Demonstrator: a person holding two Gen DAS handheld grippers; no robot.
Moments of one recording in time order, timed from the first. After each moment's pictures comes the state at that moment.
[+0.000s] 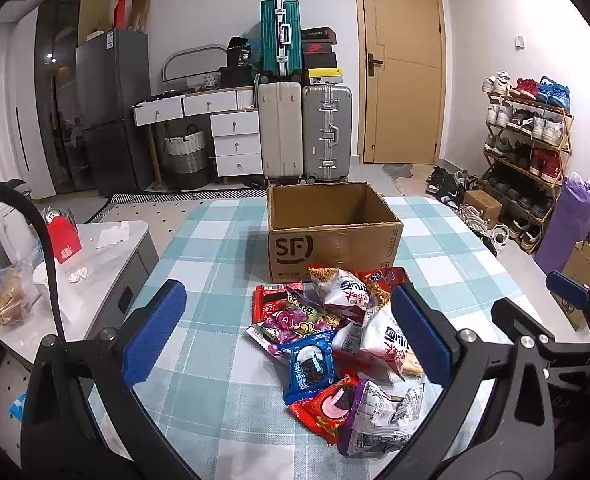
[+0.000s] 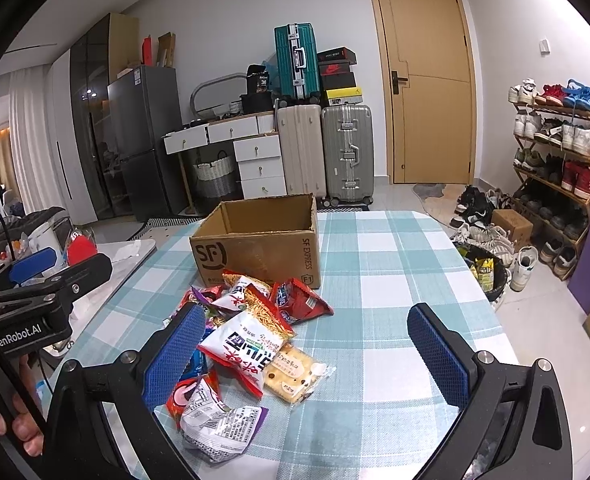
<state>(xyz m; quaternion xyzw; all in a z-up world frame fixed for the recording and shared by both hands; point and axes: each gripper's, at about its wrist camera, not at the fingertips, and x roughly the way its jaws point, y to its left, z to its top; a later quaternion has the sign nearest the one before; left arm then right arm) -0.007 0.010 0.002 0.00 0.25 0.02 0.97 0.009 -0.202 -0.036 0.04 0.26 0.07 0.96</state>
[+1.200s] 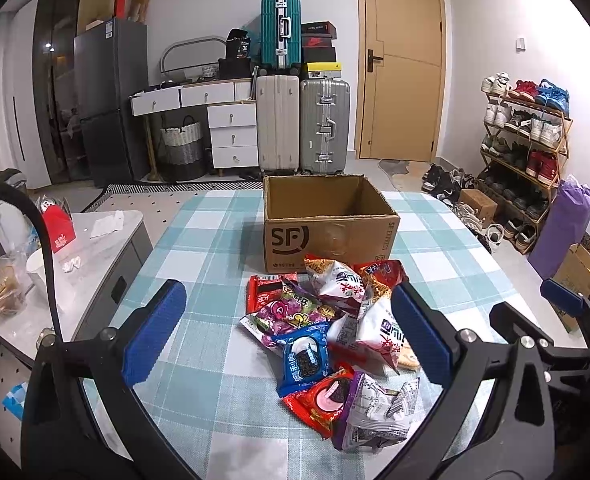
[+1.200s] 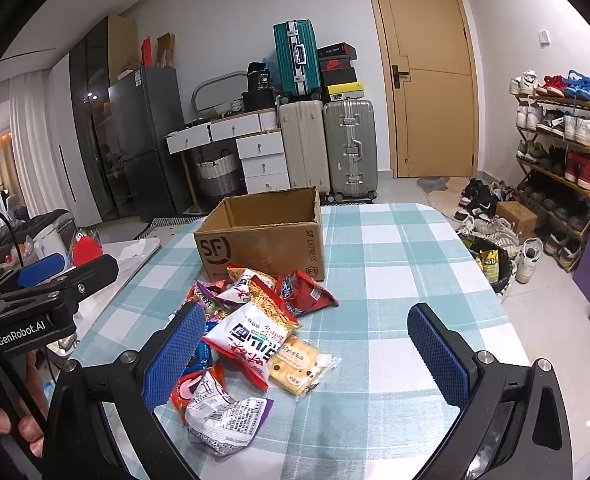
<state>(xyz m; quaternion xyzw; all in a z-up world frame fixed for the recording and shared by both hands) -0.006 0.007 -0.006 0.00 0.26 0.01 0.96 0.008 -0.205 -0.043 0.05 0.27 0.08 0.96</state>
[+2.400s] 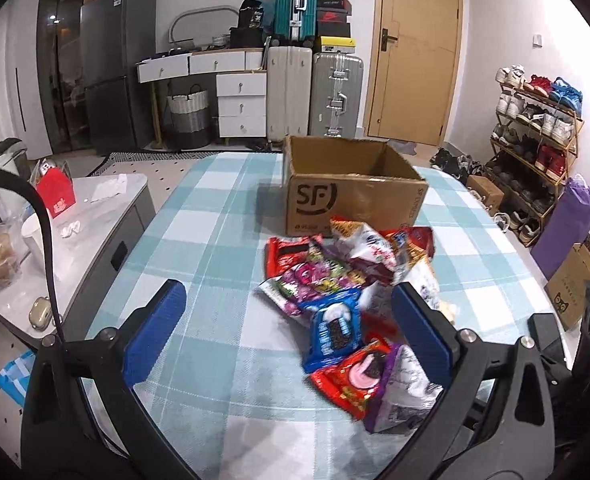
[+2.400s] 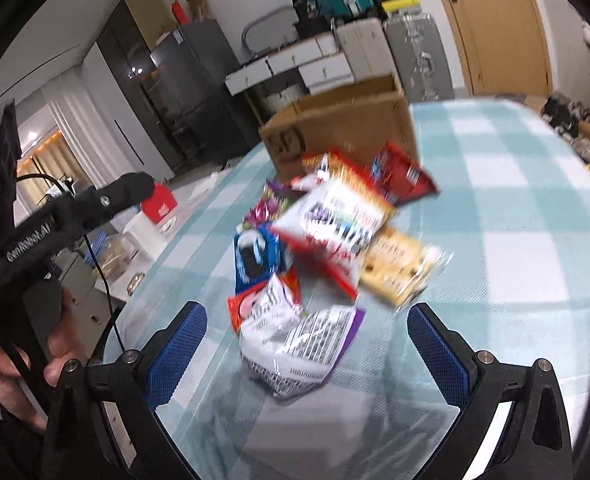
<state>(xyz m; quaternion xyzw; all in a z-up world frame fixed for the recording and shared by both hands) 0.007 0.044 -0.048 -0.03 0.31 0.03 0.95 0.023 -0.177 -0.131 0.12 0.40 0.24 0.88</state>
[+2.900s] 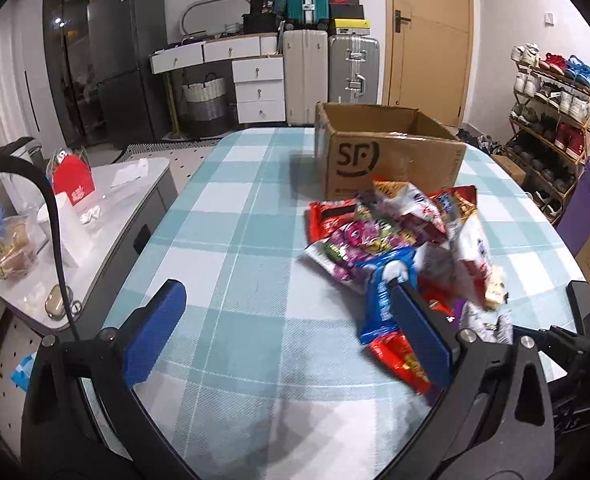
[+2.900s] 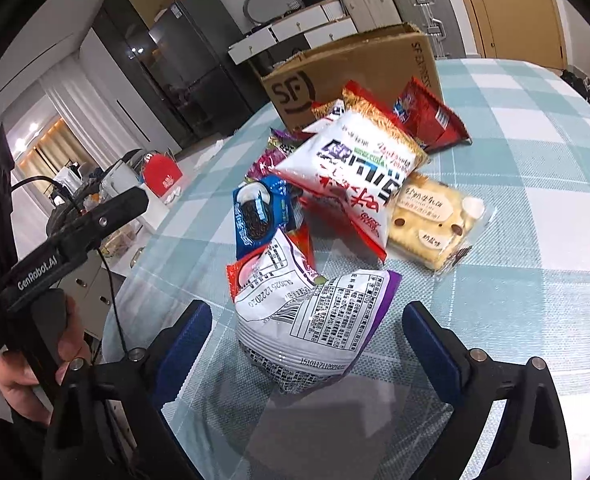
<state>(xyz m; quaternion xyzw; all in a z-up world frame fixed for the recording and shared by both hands) 0.005 0.075 -0.092 0.00 0.34 0.07 0.94 0.039 -0.149 -0.167 0.12 0.45 0.26 0.85</state>
